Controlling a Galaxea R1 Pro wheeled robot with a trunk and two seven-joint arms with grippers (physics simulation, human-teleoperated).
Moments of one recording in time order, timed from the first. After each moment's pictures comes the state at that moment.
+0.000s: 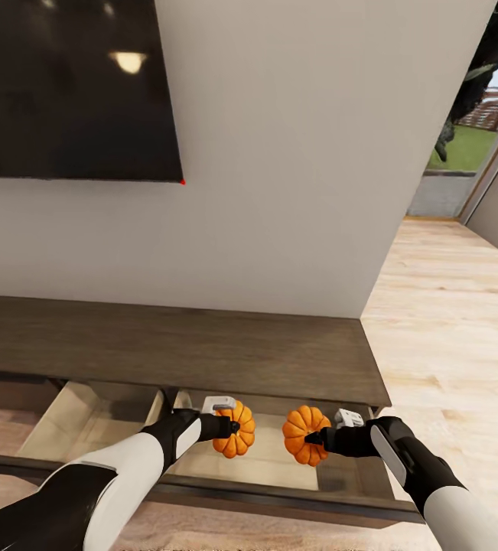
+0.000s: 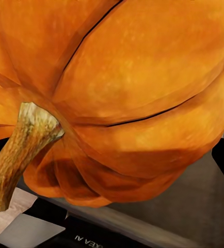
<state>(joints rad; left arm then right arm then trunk) -0.92 -0.17 -0.09 -0.04 0.12 0.27 -0.14 -0.61 -0.16 0.15 -0.67 -0.35 0.77 0.40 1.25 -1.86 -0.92</state>
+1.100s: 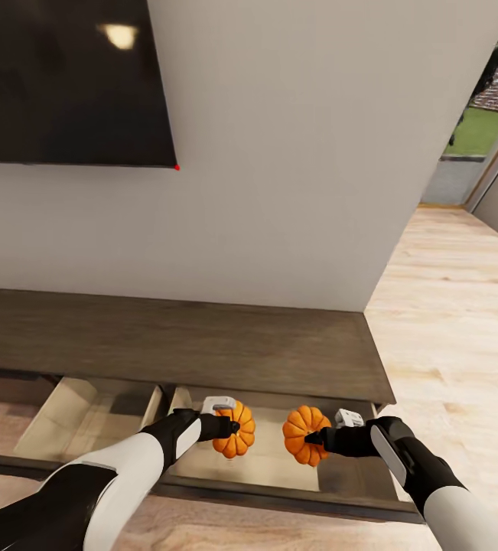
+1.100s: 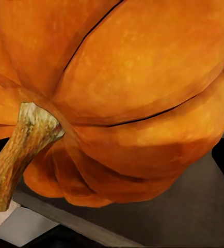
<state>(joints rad) -0.92 -0.17 -0.09 -0.04 0.12 0.27 -0.14 -0.61 -0.16 0.15 -0.67 -0.35 0.77 0.40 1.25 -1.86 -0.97</state>
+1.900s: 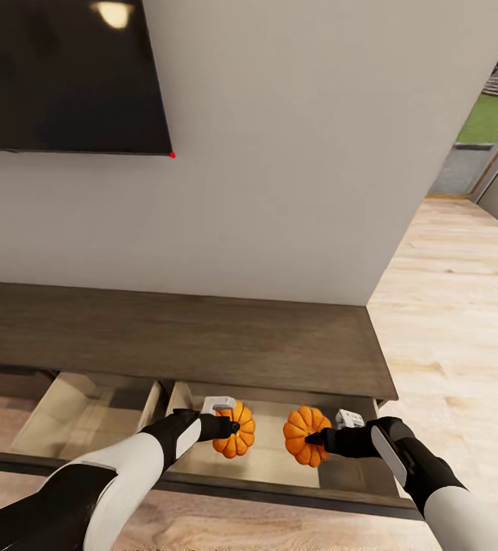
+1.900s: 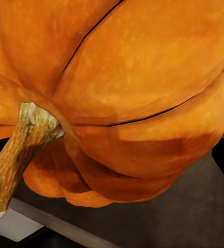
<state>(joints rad) -0.92 -0.17 -0.09 -0.04 0.12 0.27 -0.14 -0.61 -0.16 0.15 -0.67 -0.36 0.77 0.40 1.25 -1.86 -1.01</state>
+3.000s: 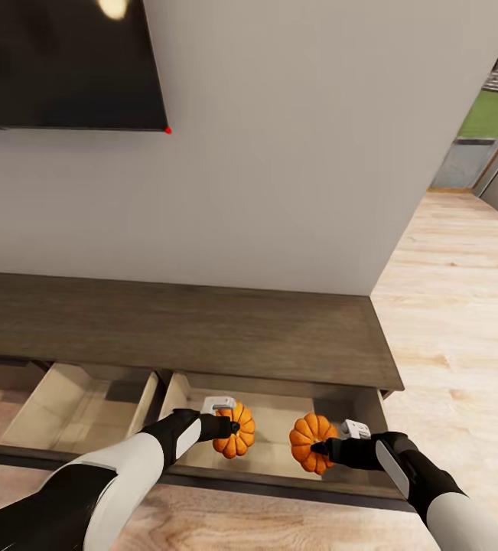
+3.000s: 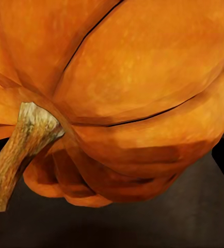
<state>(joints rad) -0.92 -0.17 -0.09 -0.04 0.12 0.27 -0.14 -0.61 -0.16 0.14 -0.54 -0.35 0.61 0.40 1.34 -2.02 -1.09</state>
